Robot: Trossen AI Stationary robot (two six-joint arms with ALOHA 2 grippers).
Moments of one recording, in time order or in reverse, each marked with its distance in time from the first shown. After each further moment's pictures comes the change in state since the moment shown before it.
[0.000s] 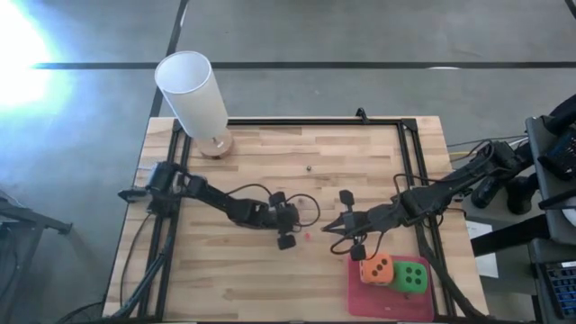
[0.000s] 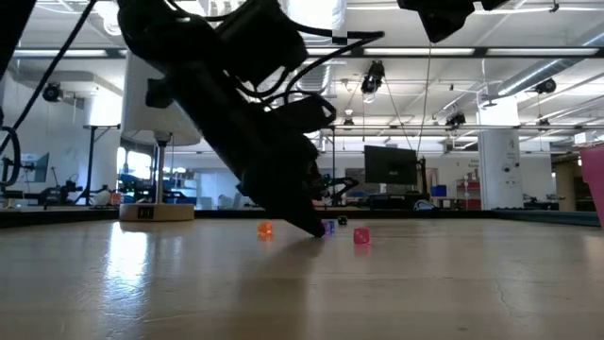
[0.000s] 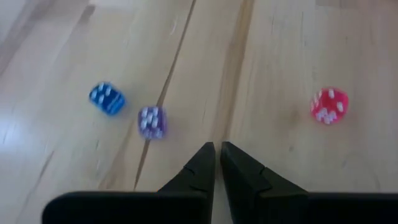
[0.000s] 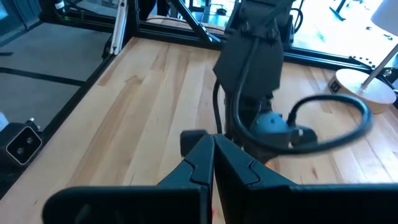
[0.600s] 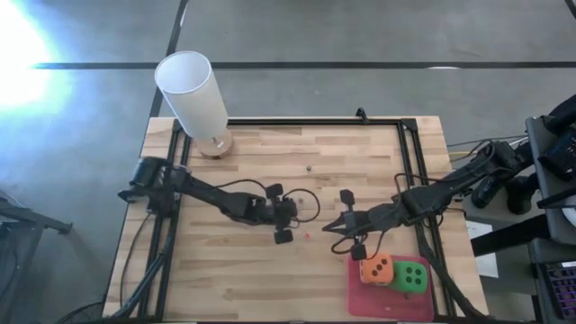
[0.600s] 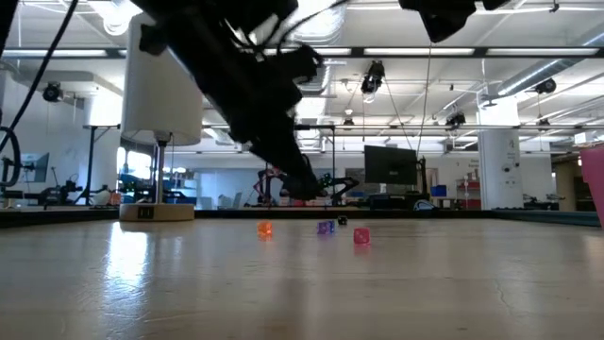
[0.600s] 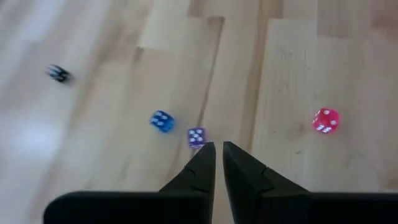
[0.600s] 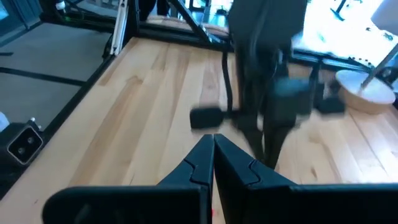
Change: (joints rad) left arm -0.002 -0.138 0.058 -0.212 -0.066 0.071; right arm -0.002 -0.008 0.000 -0.005 -0.001 -0.002
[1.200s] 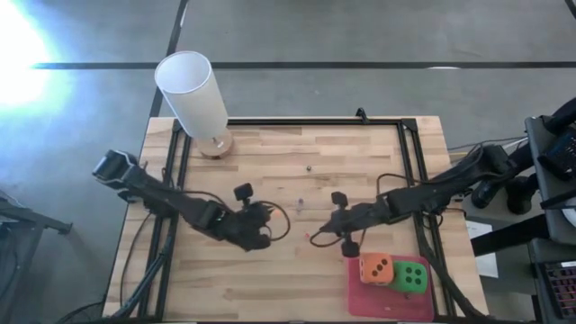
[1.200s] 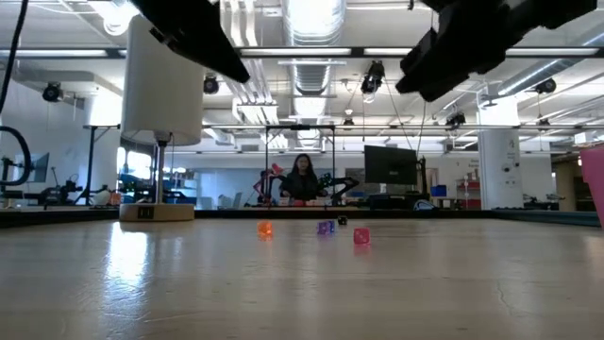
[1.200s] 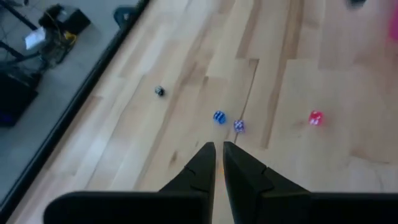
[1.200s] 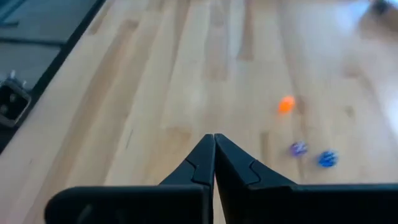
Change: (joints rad) left arm -0.227 -0.312 -0.002 -0.358 -0.388 -0.160; right arm -0.091 0.114 -0.028 -0.041 -0.153 0.108
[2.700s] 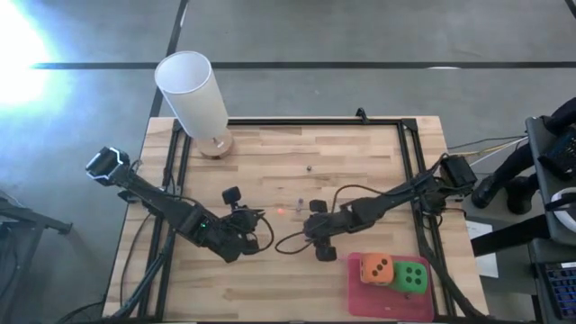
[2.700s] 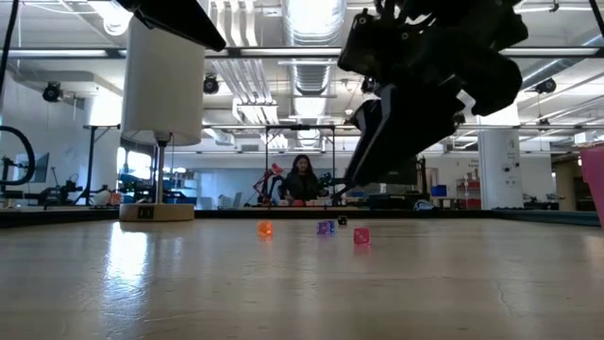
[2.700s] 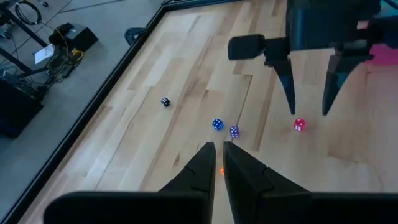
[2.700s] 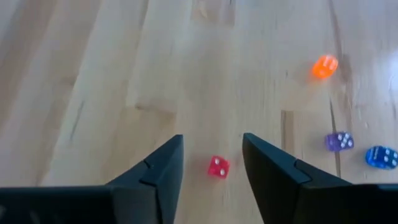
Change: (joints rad) left arm -0.114 -0.090 -0.001 -0.083 -0.105 -0.080; right arm -0.067 0.401 0.241 -0.109 -0.054 -0.021
